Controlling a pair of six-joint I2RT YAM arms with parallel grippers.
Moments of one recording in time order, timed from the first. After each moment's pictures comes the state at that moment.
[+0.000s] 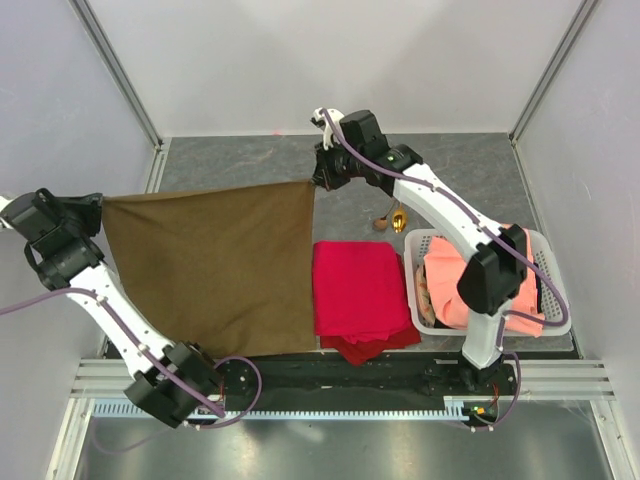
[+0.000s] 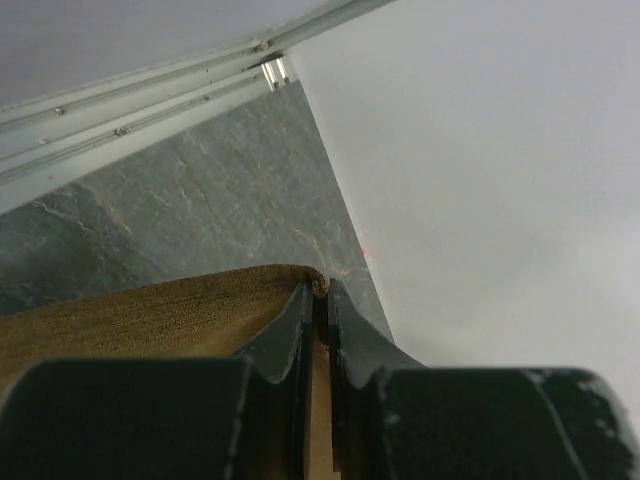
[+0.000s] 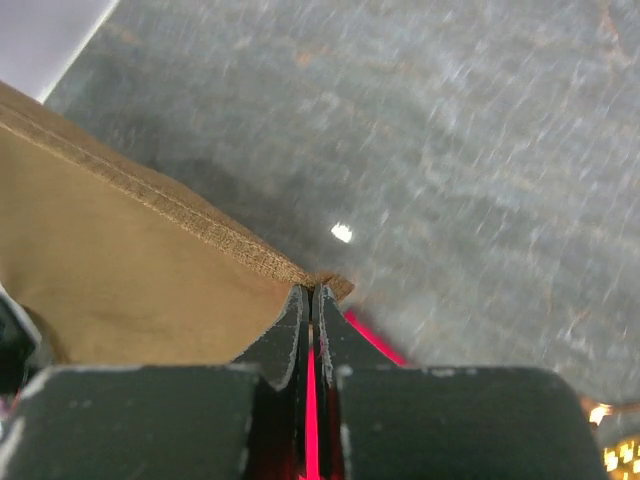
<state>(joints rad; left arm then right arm) 0.83 1.04 1.20 -0.50 0.35 -0.88 0.62 1.86 1.84 -0.55 -0.27 0.14</state>
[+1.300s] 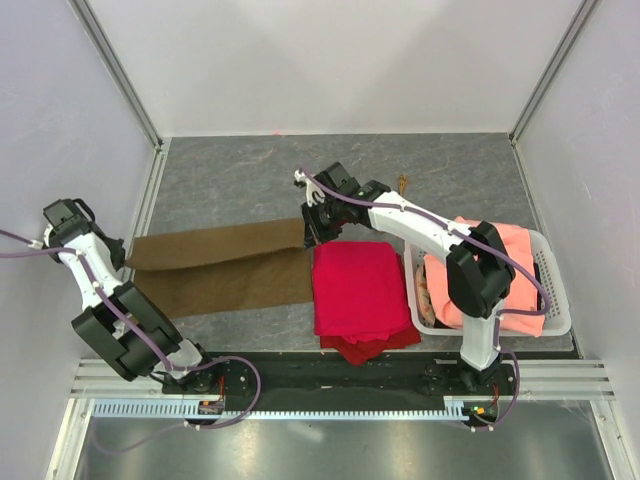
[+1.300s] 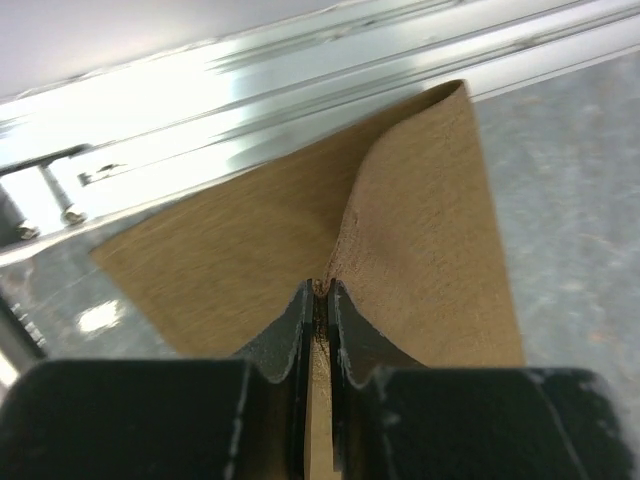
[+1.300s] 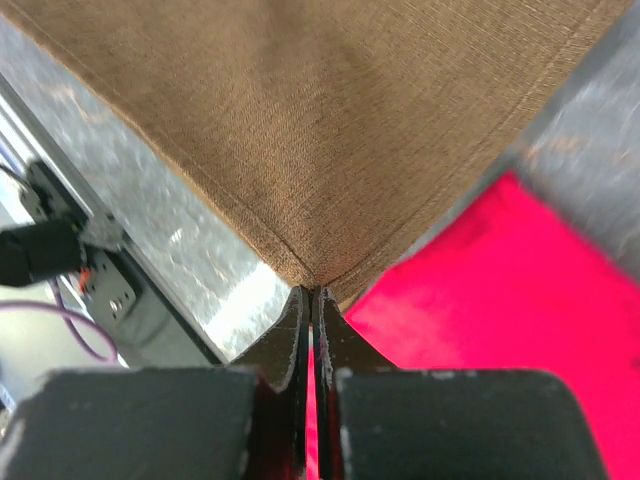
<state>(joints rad) 0.75 1.41 1.15 -0.75 -0.07 -0.61 0.74 1.93 1.63 -0.60 -0.39 0.30</state>
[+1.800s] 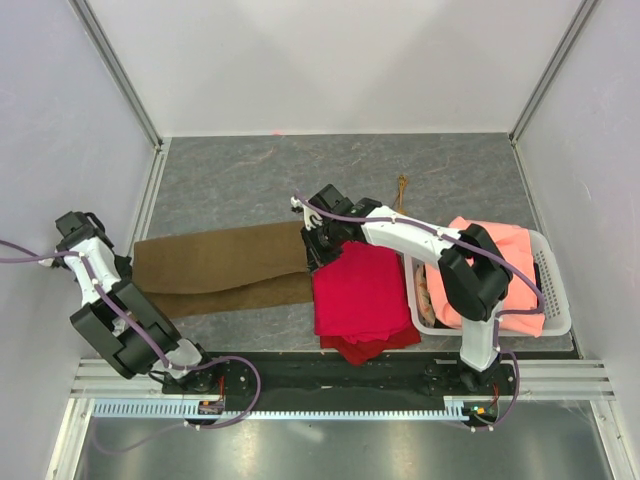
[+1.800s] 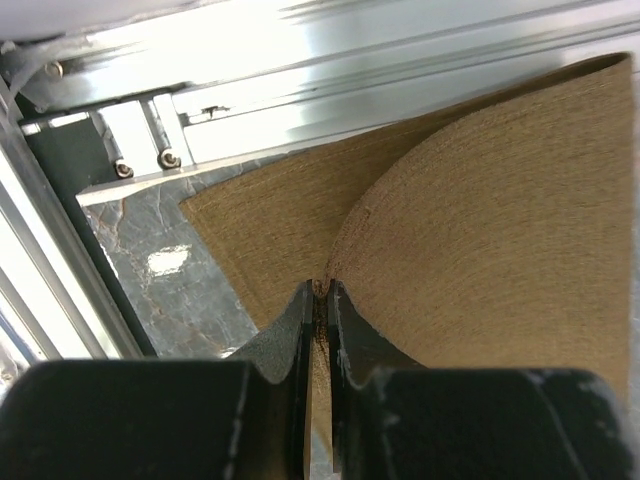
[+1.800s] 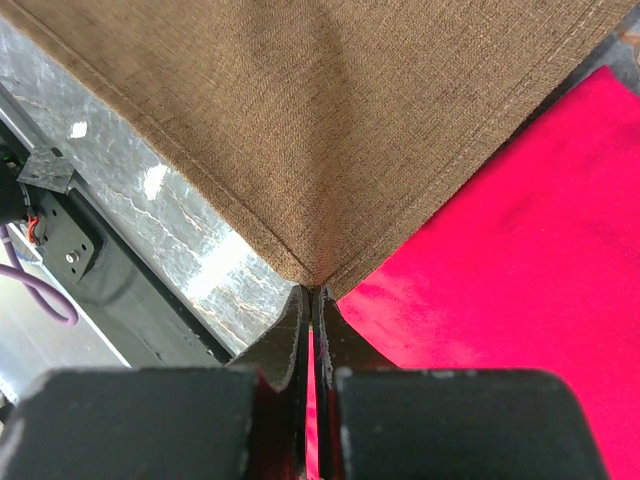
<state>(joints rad) 0.75 1.41 1.06 -0.84 -0.21 -0.61 0.80 1.92 1.48 -0.59 -0.38 0.28</state>
